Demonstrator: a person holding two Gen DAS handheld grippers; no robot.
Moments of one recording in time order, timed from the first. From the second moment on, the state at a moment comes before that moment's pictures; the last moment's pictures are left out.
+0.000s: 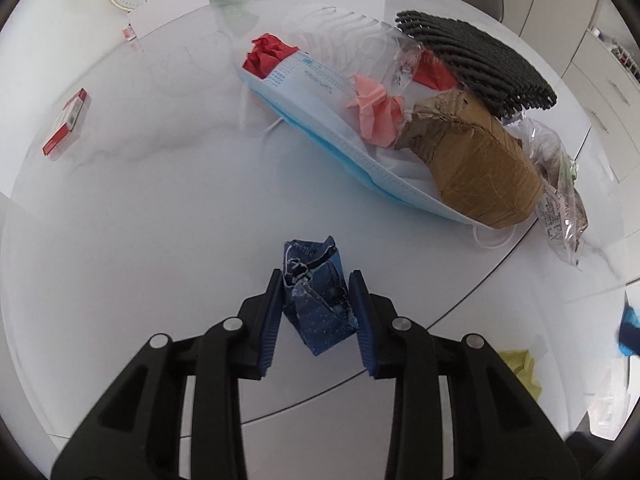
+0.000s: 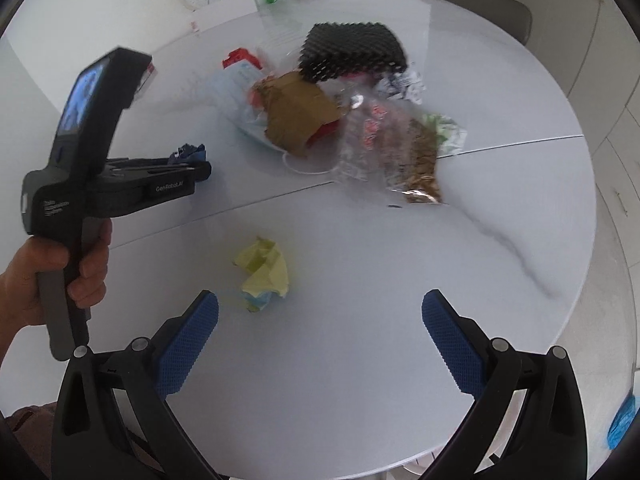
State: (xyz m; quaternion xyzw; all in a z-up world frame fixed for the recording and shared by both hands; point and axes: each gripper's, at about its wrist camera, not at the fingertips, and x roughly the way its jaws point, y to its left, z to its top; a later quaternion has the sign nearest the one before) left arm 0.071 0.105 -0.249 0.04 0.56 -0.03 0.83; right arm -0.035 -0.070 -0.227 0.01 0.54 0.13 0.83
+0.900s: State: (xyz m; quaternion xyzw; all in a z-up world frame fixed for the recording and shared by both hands) left arm -0.032 -0.049 -0.146 0.11 0.50 -0.22 0.83; right arm -0.145 -0.227 -0.209 0.07 0.55 0.02 0.83
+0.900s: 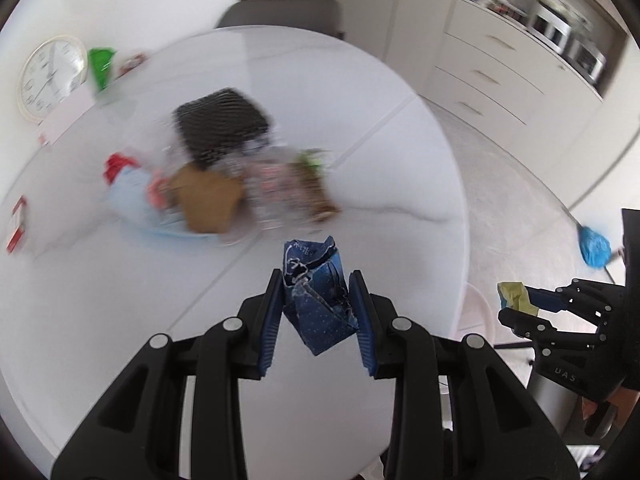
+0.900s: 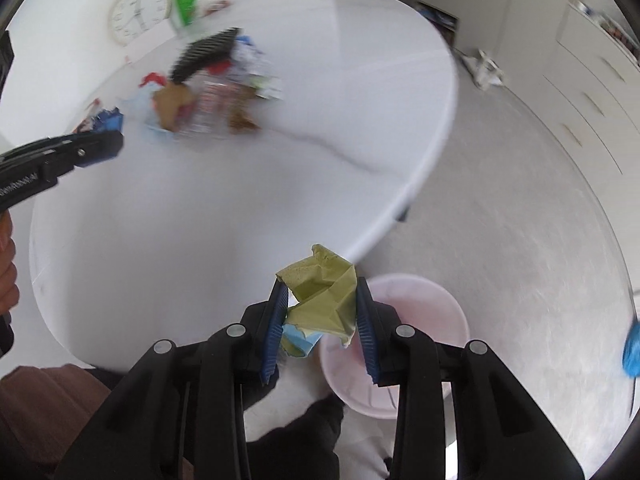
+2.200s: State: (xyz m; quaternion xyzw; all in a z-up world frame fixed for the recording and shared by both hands) left arm -0.100 -0.162 -0.141 0.12 0.53 -0.27 0.79; right arm -0.180 -0.337 -0.199 0.08 0.53 -0.06 0.84
